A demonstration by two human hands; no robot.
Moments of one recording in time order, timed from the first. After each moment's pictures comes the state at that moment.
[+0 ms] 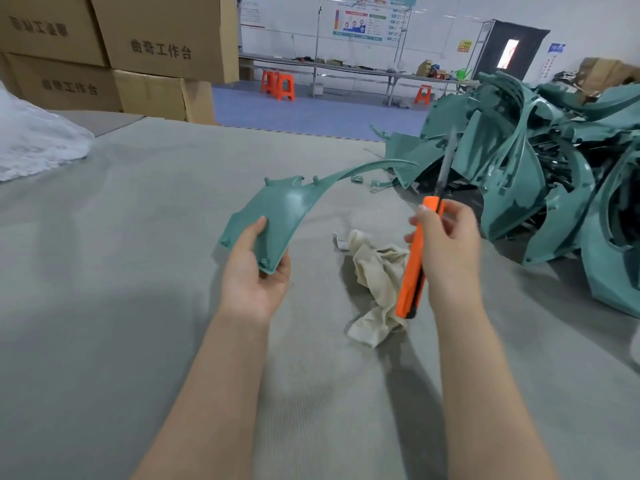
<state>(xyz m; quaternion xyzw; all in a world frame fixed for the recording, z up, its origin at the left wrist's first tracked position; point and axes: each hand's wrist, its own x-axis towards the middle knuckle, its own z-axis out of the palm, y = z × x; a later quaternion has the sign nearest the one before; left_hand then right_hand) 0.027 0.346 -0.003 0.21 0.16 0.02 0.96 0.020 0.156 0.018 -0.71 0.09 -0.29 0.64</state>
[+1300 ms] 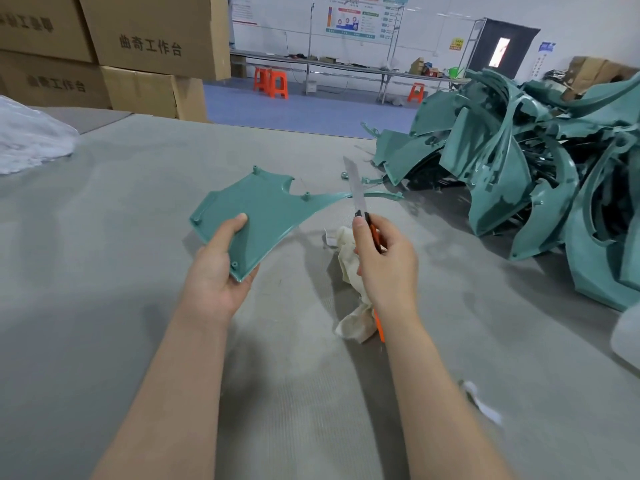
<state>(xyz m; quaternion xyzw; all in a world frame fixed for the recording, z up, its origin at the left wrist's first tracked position) 0.024 0.364 -0.006 0.36 0.12 0.05 0.92 0.021 0.189 -0.013 -0.78 0.02 -0.27 0.57</state>
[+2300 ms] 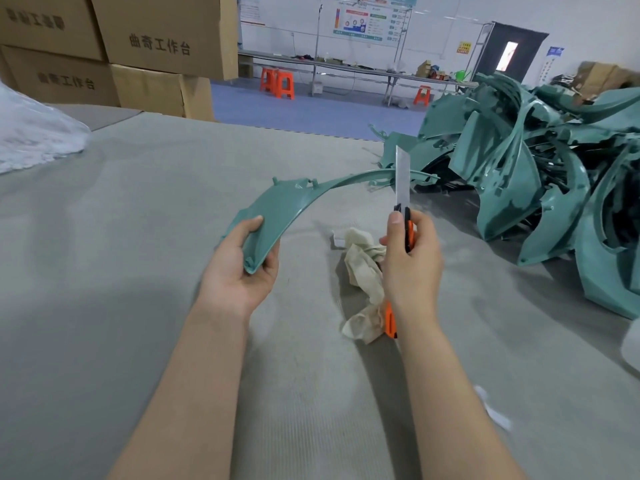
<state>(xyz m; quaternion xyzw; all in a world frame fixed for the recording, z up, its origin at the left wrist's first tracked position) 0.024 0.360 0.001 0.26 0.16 -0.04 0.95 0.024 0.181 -0.014 -0.74 0.06 -0.34 0.57</state>
